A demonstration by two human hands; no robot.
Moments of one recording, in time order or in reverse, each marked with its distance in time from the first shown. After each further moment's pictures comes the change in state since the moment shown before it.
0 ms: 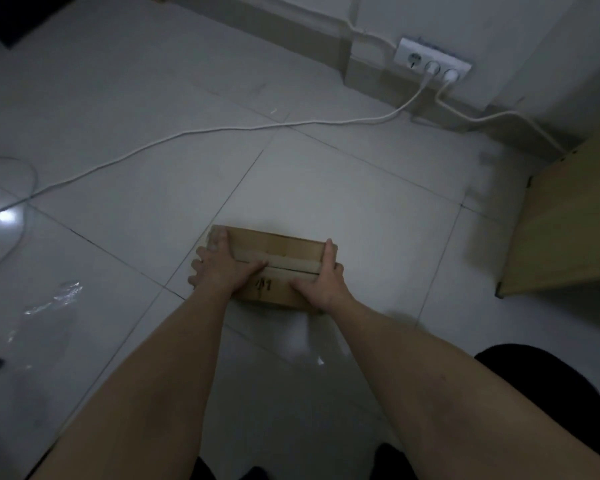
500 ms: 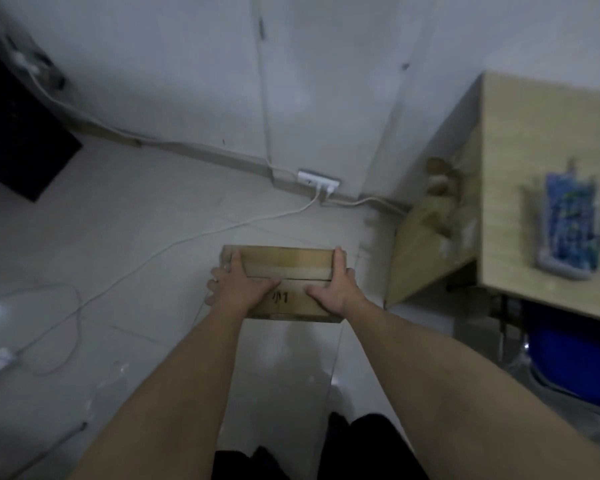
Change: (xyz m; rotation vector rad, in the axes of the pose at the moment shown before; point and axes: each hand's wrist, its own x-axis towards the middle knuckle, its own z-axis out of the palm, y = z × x) left_hand -0.295 0.207 -0.302 -0.004 -0.077 0.161; right_hand -0.287 -0.212 -0.301 -0.005 0.187 0.057
